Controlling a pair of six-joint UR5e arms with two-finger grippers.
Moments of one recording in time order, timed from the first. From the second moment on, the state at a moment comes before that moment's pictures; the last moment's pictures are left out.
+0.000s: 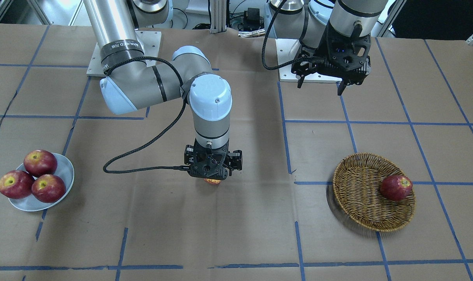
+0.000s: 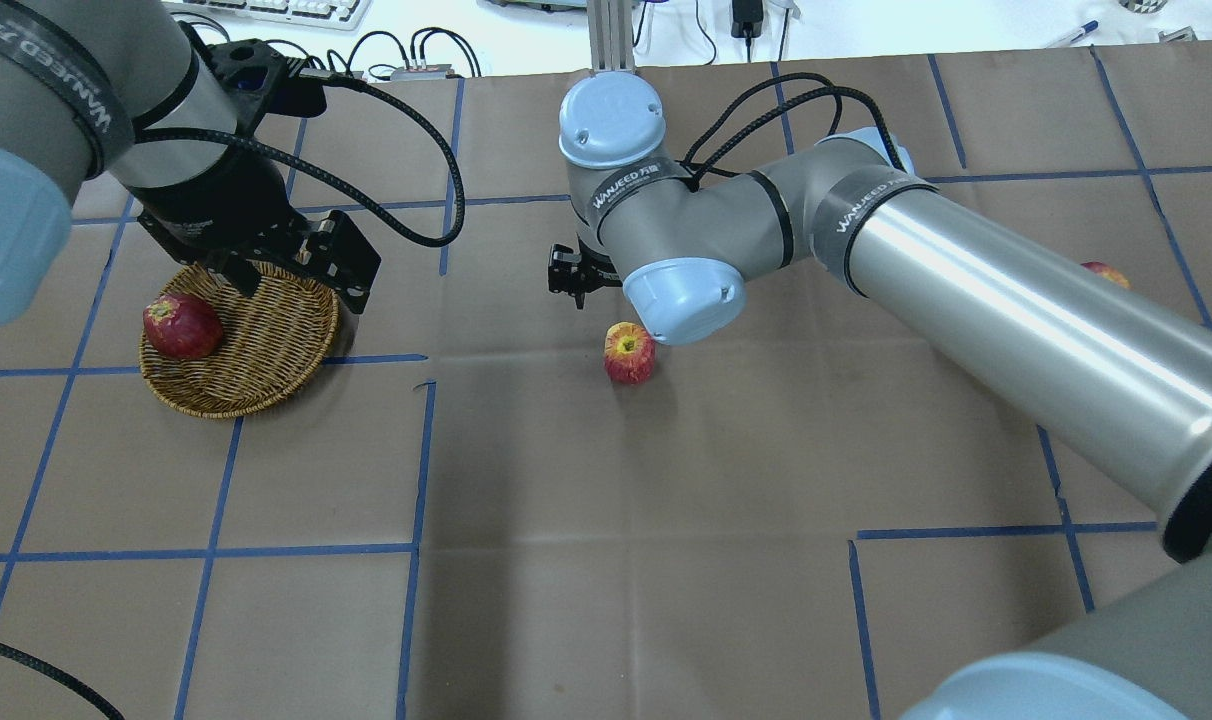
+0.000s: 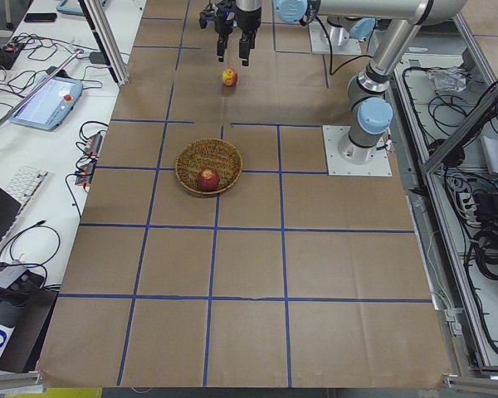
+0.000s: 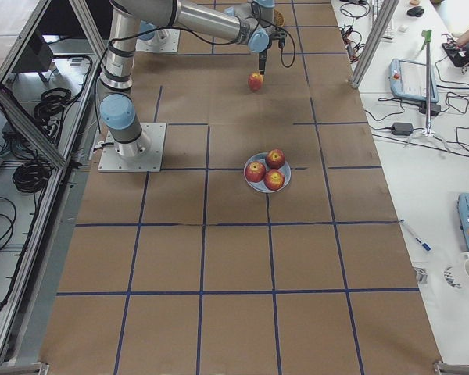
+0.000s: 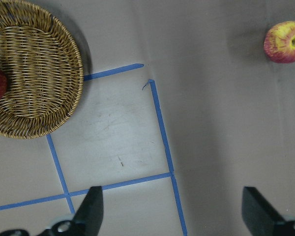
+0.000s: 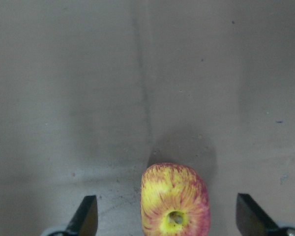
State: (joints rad) left arm -1.58 -1.49 -1.65 -1.59 1.58 0.20; right arm 1.97 -1.08 1.59 -2.14 -1.59 0.52
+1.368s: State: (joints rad) left arm -1.58 -1.49 -1.65 -1.58 1.57 0.19; right arm 1.96 -1.04 1.68 -2.26 -1.58 0.52
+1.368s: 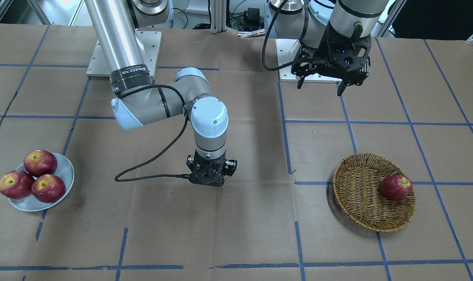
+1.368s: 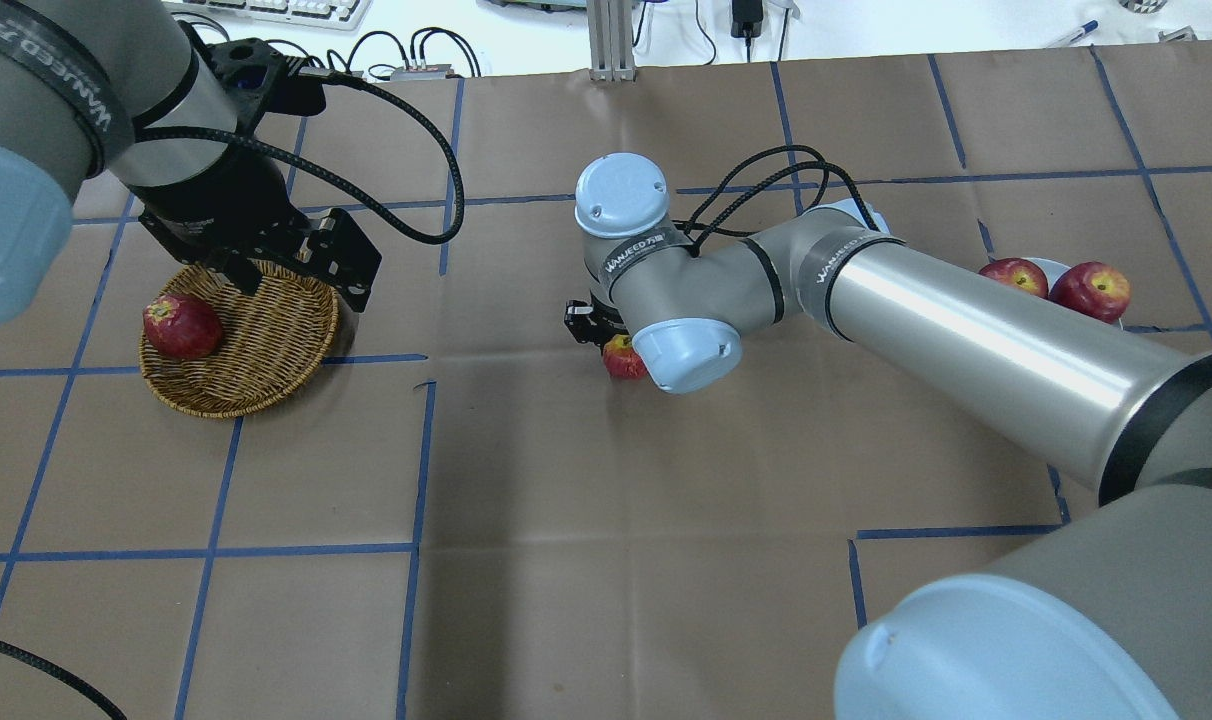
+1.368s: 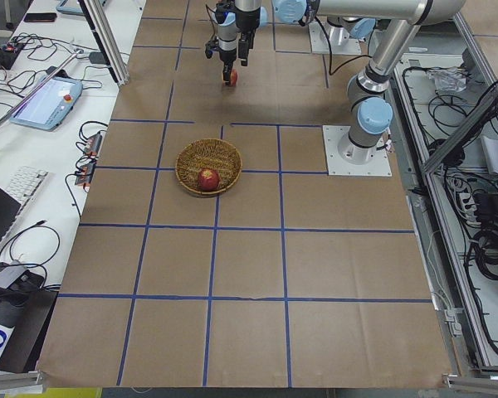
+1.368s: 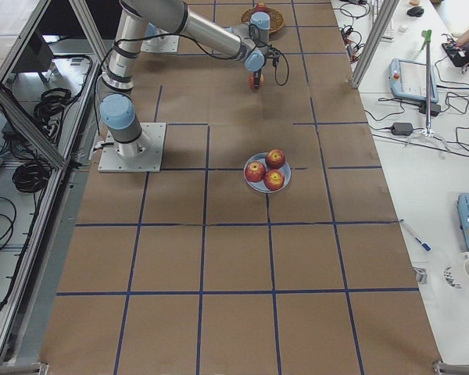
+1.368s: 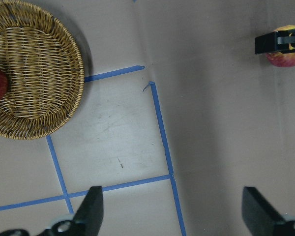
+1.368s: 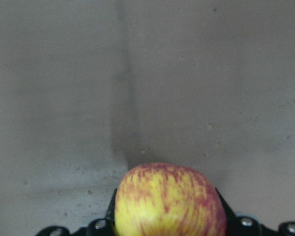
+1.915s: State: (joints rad) left arm -1.58 -1.49 -1.65 -1.58 1.57 0.19; right arm 1.82 -1.23 1.63 -2.03 -1.58 0.39
